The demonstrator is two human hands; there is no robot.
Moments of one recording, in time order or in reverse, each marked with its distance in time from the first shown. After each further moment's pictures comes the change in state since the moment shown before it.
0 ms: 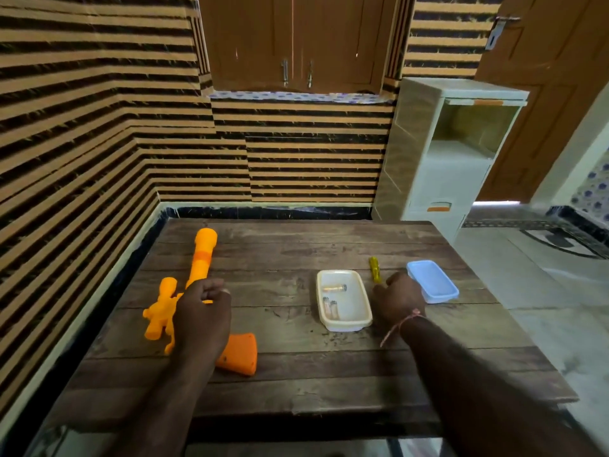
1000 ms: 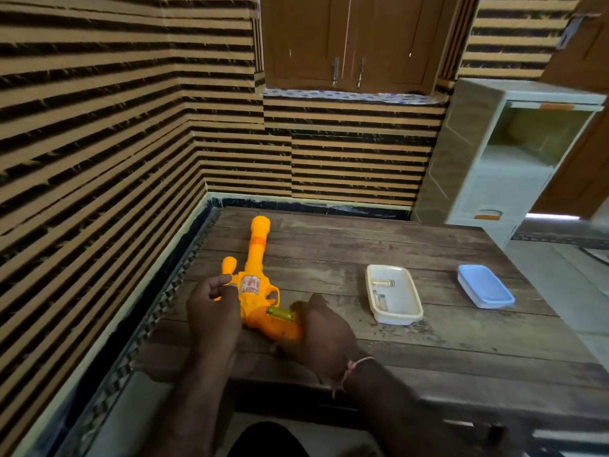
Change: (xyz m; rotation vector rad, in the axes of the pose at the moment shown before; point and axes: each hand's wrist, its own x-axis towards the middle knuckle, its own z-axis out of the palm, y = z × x) left_hand -0.002 -0.014 -0.063 -0.186 0.198 -0.141; right_hand -0.166 -0.080 0.081 -0.235 -0.410 -0.810
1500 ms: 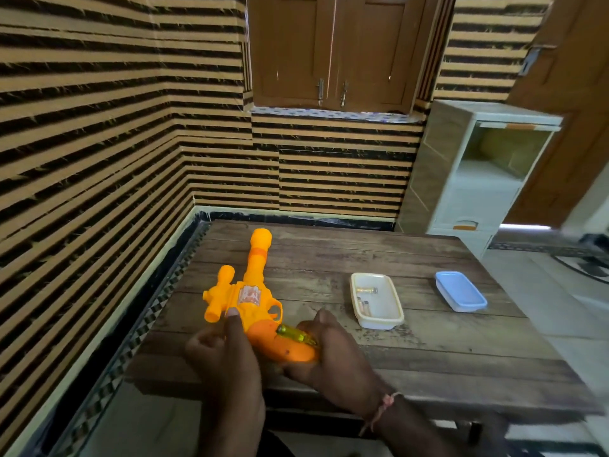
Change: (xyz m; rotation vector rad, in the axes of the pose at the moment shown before) left_hand -0.076 0.009 0.005 -0.214 0.208 -0.185; right_hand -0.057 0.002 -0.027 0.203 0.139 -0.083
